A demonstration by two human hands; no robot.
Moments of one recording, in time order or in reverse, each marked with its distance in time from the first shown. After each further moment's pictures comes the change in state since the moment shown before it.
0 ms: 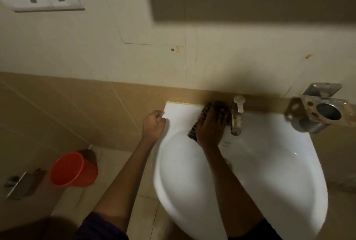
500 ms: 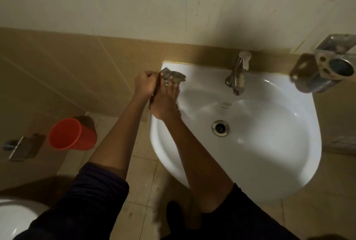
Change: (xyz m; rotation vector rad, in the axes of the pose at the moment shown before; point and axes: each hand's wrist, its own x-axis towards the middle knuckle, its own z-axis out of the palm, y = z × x) left_hand 0.007 -0.001 -0.005 -0.153 0.010 -0.165; right_hand -0.072 -0.104 0.015 -0.043 -0.519 -0.327
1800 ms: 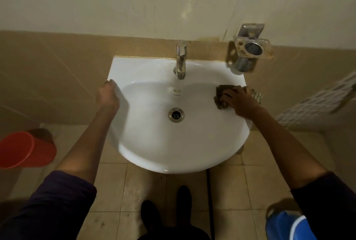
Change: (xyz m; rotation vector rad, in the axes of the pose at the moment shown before) left_hand -0.058 -0.030 0.033 0.704 0.037 0.268; right_hand -0.157 0.341 -0.153 -0.811 -0.024 -0.200
